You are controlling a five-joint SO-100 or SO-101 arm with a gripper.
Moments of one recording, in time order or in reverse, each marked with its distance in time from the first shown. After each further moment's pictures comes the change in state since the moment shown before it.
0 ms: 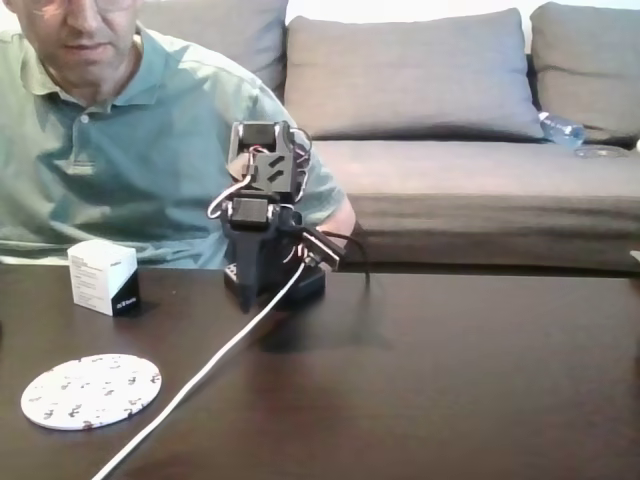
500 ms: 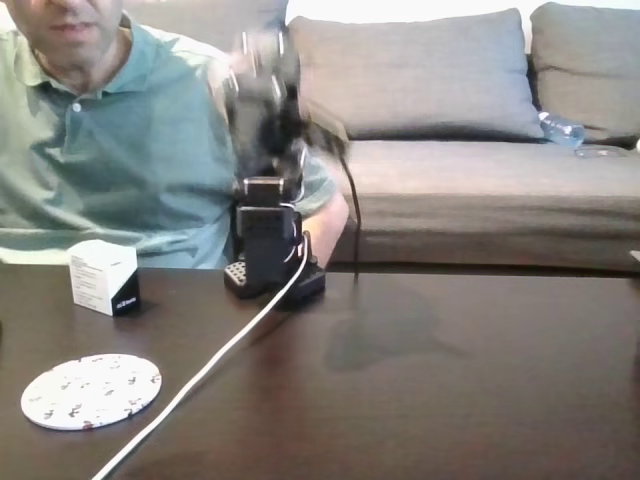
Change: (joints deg) arm 4.7 -29.1 -56.5 13.4 -3.1
